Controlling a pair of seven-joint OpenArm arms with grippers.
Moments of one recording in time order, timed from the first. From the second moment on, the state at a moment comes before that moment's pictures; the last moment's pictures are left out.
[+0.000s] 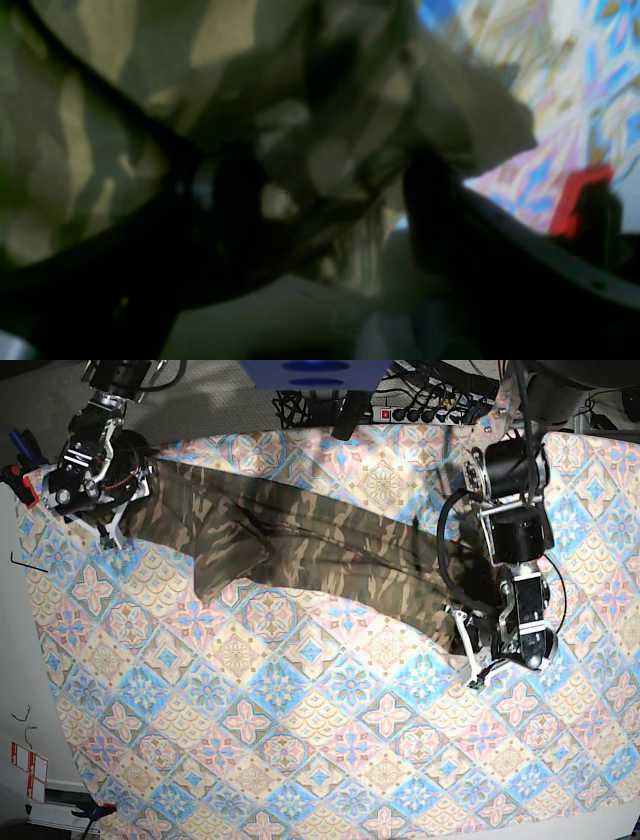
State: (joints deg) left arm -27.3 -8.6 -16.7 49.5 10.9 -42.2 59.4; right arm -12.0 6.2 30.6 93.8 -5.0 42.3 -71.3
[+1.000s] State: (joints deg) left arm -14.3 6.9 8.2 91.1 12.1 -42.6 75.3; right arm -11.8 5.6 30.7 93.8 -4.8 42.3 -71.2
